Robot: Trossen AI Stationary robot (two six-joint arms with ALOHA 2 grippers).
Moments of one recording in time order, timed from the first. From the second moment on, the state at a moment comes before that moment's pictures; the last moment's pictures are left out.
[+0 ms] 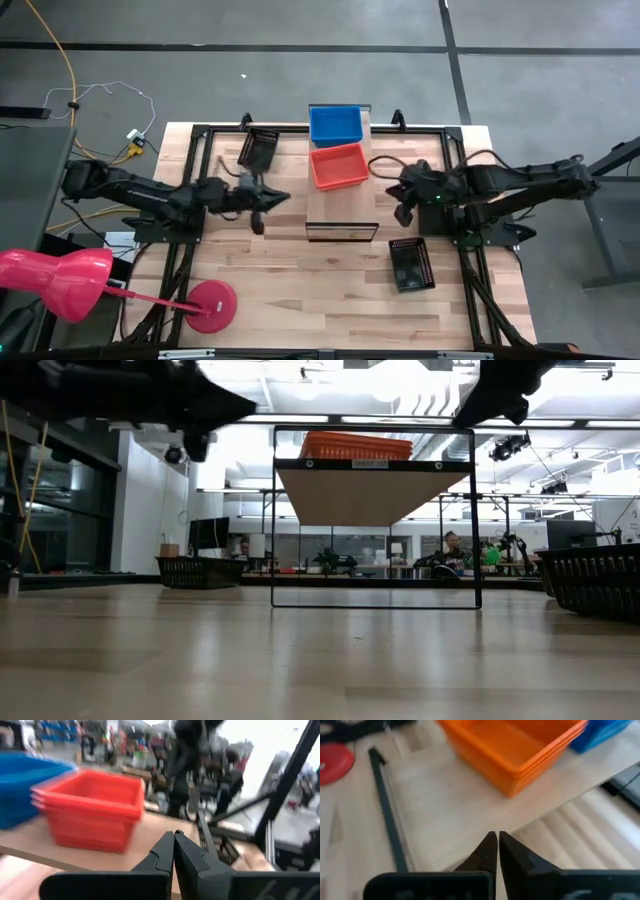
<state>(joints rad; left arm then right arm) 0.08 1.05 0.33 0.72 -0.16 -0.21 0.11 0.96 0.92 -0.69 0.38 0.45</state>
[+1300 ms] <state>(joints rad) 0.19 1.51 0.58 0.80 -0.27 -0.64 0.11 0.89 0.87 -0.61 0.50 0.39</state>
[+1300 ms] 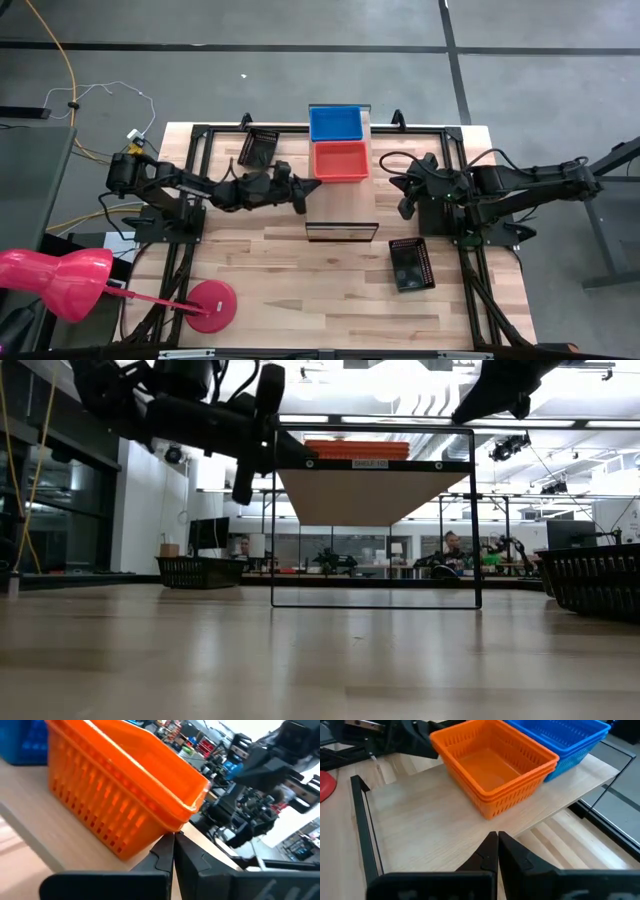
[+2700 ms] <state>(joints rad) 0.36 0.91 0.54 -0.48 -0.45 -0.16 0.11 0.89 0.87 -0.62 0.39 0.36</state>
